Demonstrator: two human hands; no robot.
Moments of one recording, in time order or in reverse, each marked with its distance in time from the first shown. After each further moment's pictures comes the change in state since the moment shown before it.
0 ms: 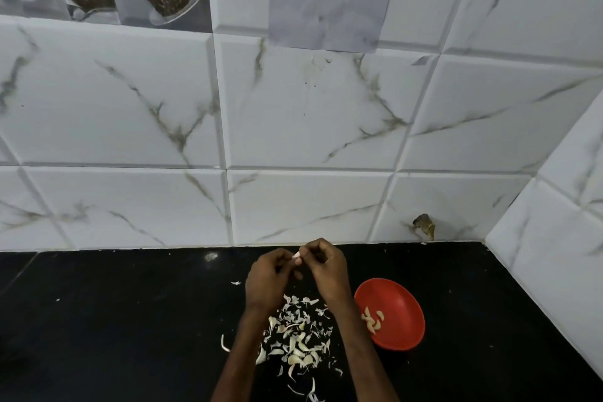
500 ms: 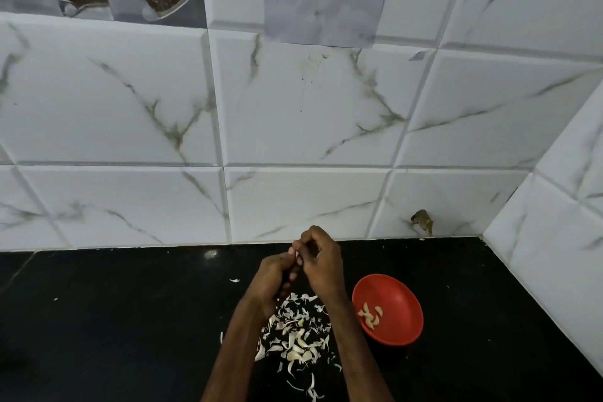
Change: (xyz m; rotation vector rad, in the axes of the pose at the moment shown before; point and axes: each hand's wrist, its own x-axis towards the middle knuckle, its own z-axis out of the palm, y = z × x) left_hand -0.001 0.013 -0.002 -0.624 -0.273 -0.350; right_hand 0.000 -0.010 0.007 -0.159 0.040 -0.191
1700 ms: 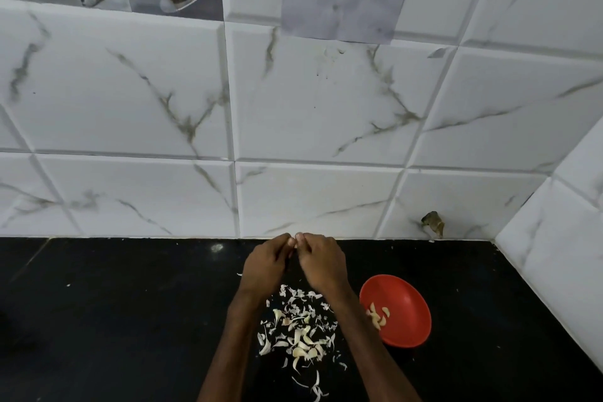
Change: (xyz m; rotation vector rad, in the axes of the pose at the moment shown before) left_hand -0.004 0.013 -0.024 0.715 0.204 0.421; right_hand 0.003 -0.032 0.004 -0.454 -0.212 0.004
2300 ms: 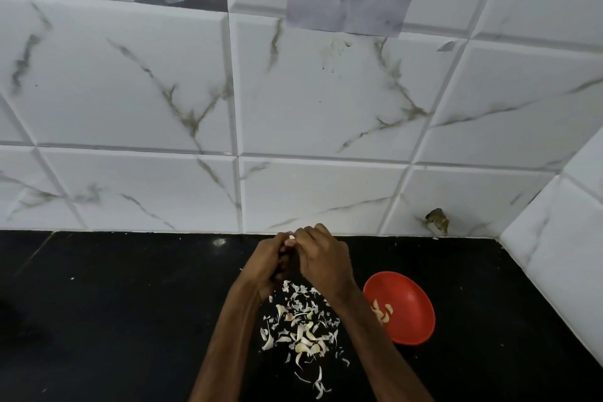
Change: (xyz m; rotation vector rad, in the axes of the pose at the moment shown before) left_hand 0.001 0.014 -0.009 -0.783 -0.112 -0.533; right_hand -0.004 0.007 0.004 -0.333 0.356 -0.551
